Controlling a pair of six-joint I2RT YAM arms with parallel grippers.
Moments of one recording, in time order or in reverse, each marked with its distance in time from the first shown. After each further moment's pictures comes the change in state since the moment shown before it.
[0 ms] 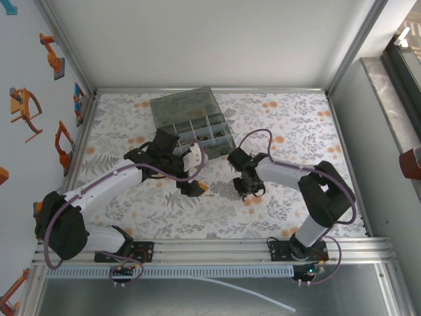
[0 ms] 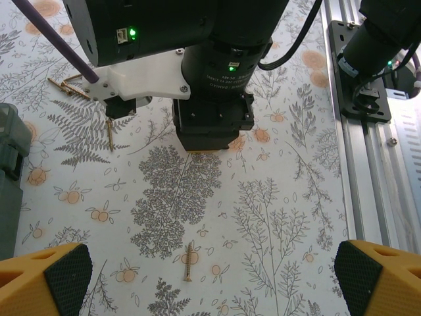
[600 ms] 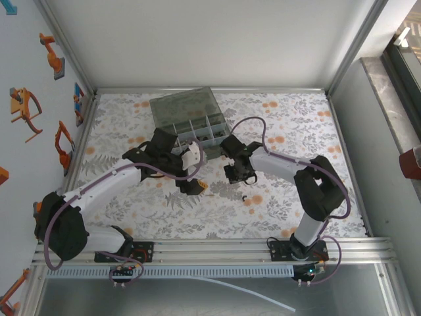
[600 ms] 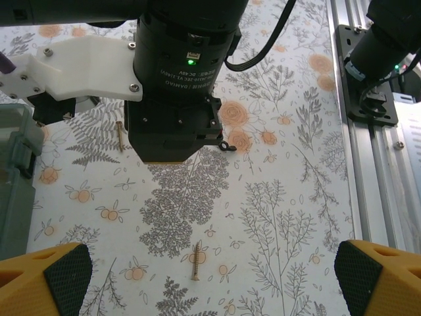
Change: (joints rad) left arm 0.027 -0.006 0.000 0.014 -0.001 -0.005; right arm -0.002 0.071 0.201 -0.006 -0.019 -0.049
